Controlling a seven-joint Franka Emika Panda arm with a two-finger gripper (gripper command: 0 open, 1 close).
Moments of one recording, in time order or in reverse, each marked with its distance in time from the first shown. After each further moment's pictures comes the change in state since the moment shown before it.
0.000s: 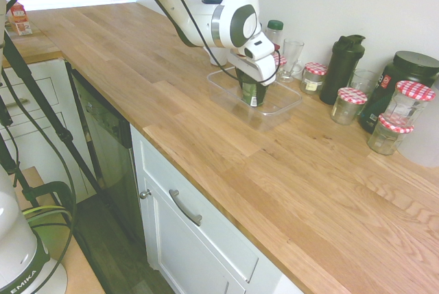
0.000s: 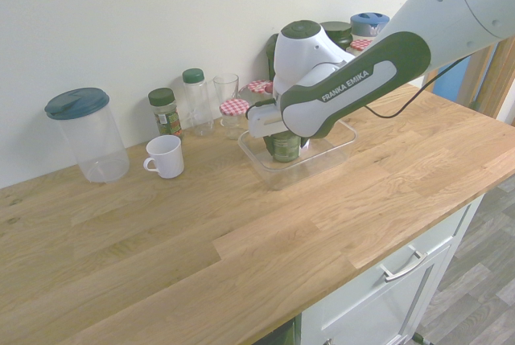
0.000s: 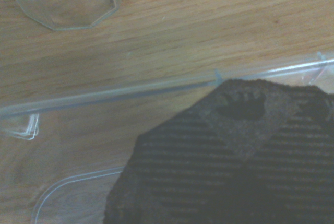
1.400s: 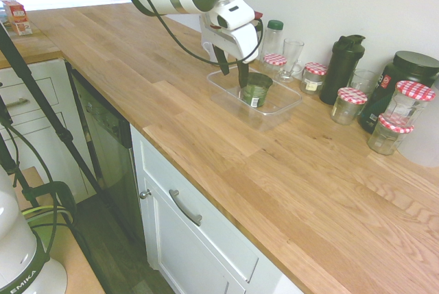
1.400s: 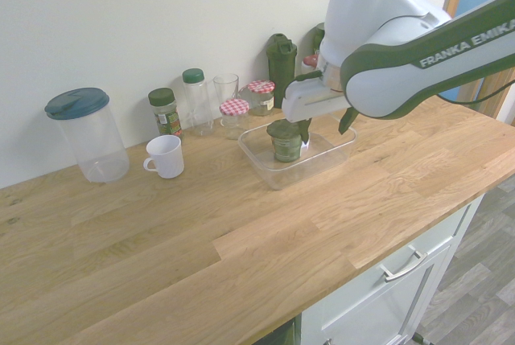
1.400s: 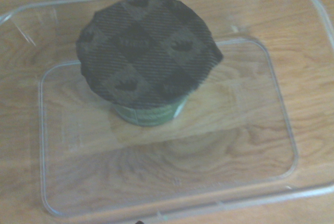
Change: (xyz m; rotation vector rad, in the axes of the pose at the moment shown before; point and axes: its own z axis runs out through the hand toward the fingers) arm -0.023 0.107 -0.145 -0.007 0.012 -0.013
